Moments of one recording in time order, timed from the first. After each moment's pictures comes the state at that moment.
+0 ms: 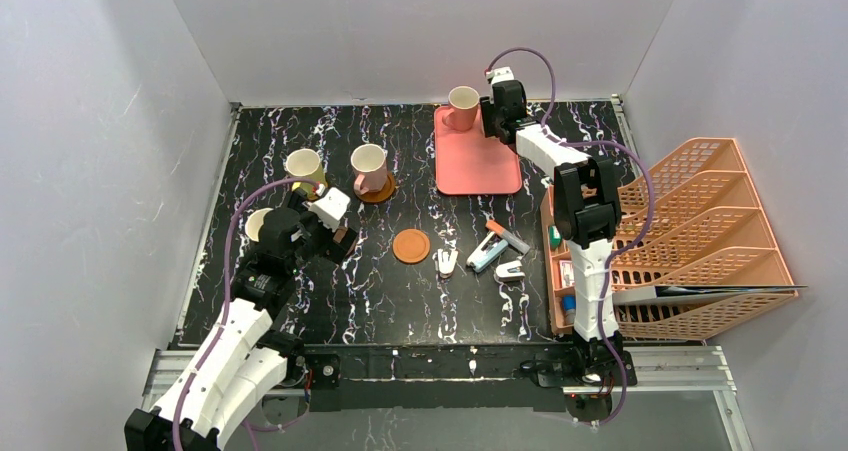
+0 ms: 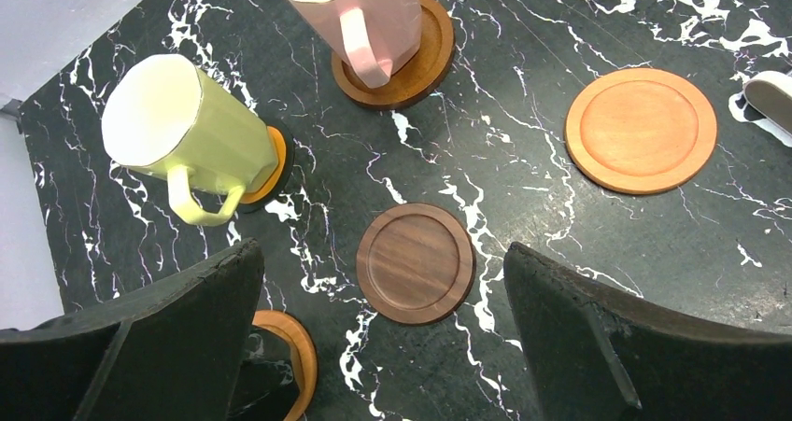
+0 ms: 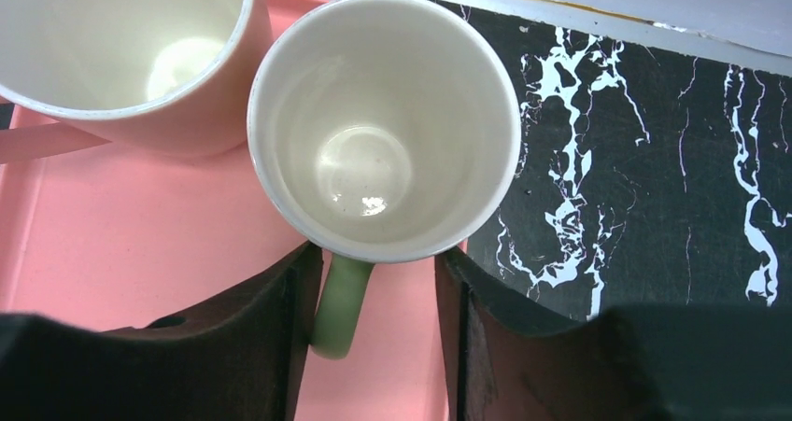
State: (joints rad) left arm -0.32 0.71 0.54 -0.24 0.08 0.39; right arm 0.32 2.28 1.84 -0.13 0.22 -0.04
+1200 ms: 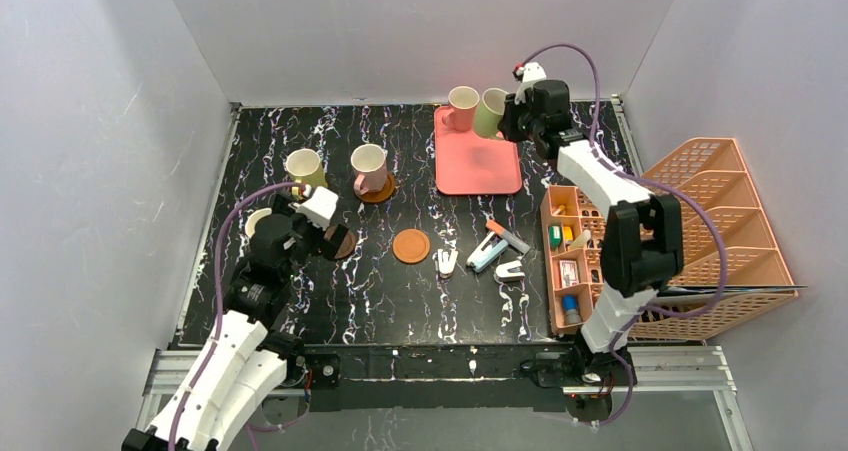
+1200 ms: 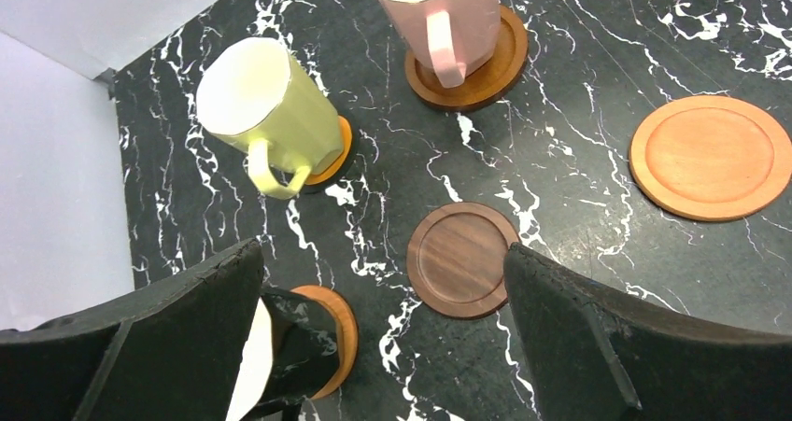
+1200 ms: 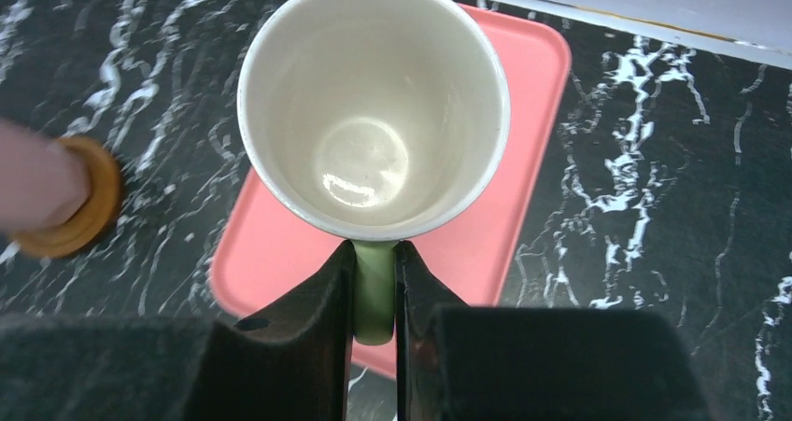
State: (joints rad) left arm -0.32 0.63 0.54 -0.25 -0.06 0.37; right arm 0.27 1.81 1.47 -0.12 -0.11 0.05
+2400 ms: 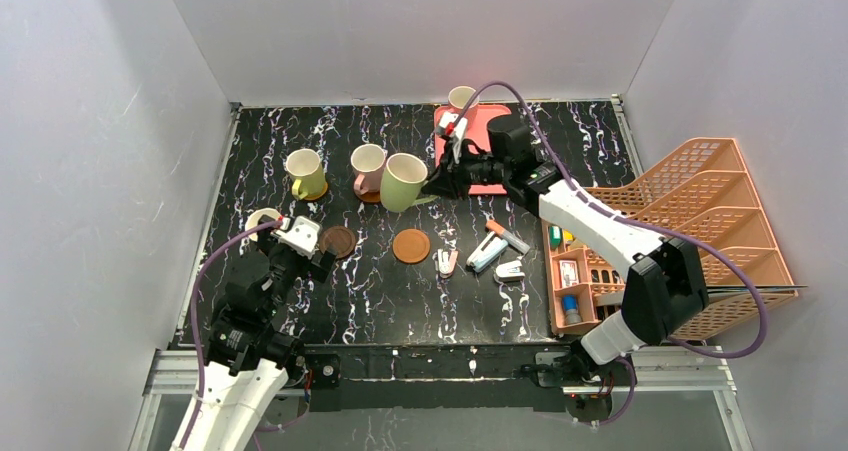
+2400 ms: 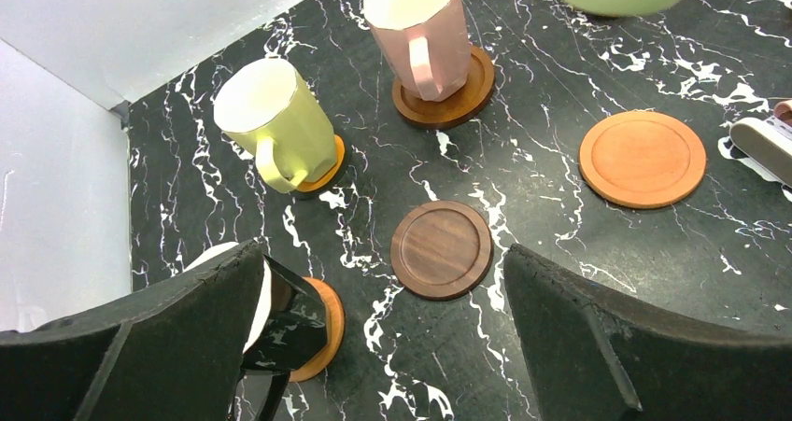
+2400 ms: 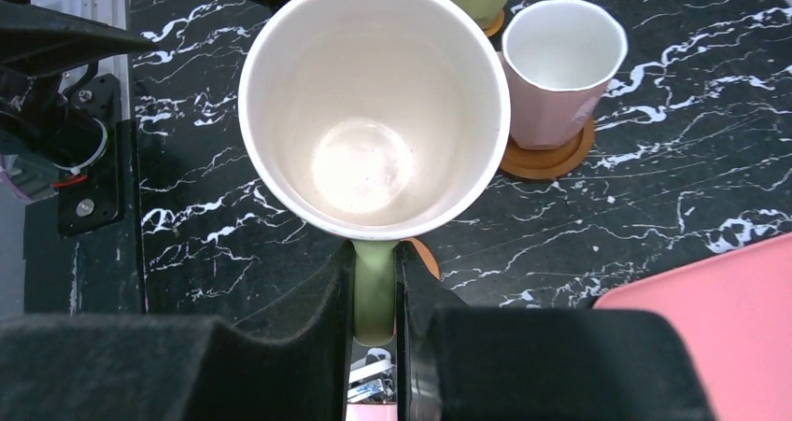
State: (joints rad) left arm -0.32 0.27 0.50 -0.43 -0.01 0.34; right arm 0.59 1.51 1.21 -0.09 -0.72 -0.13
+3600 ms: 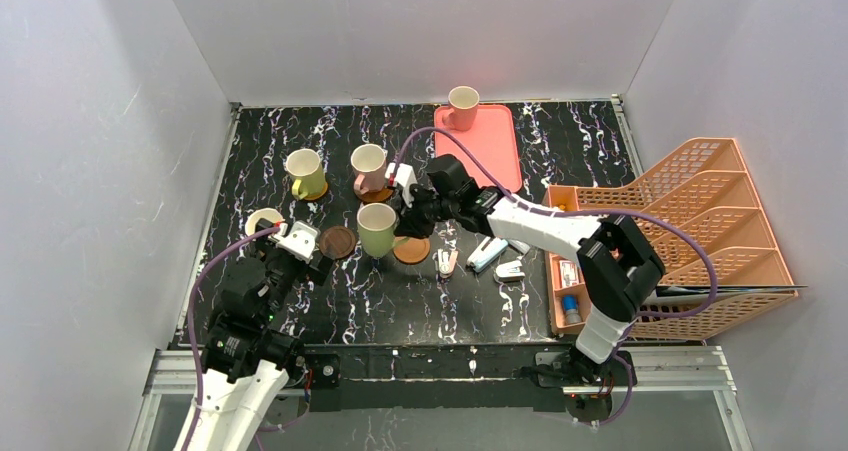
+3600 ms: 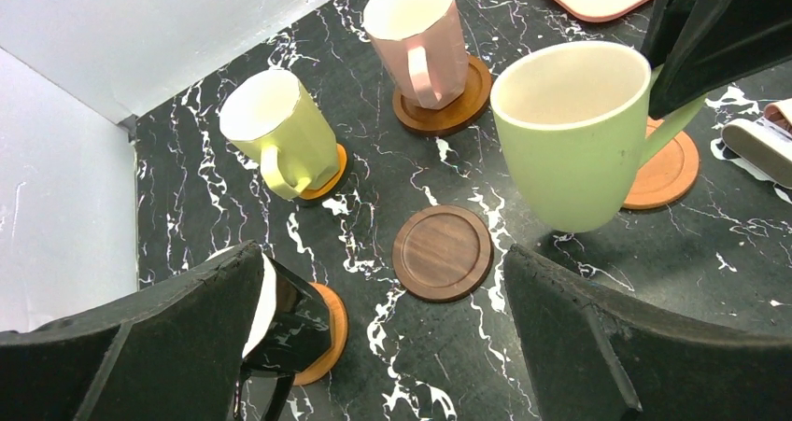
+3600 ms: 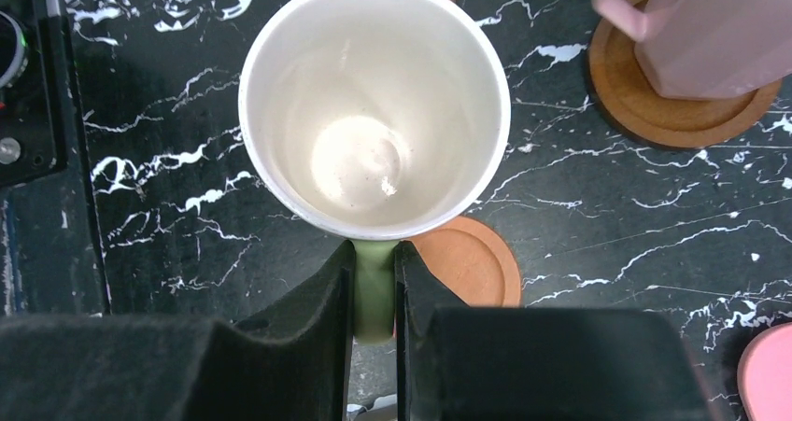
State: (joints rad) left arm -0.32 0.22 0.50 -0.45 0.01 0.35; right arm 0.84 1.70 1.20 -0.09 -0.50 -0.17
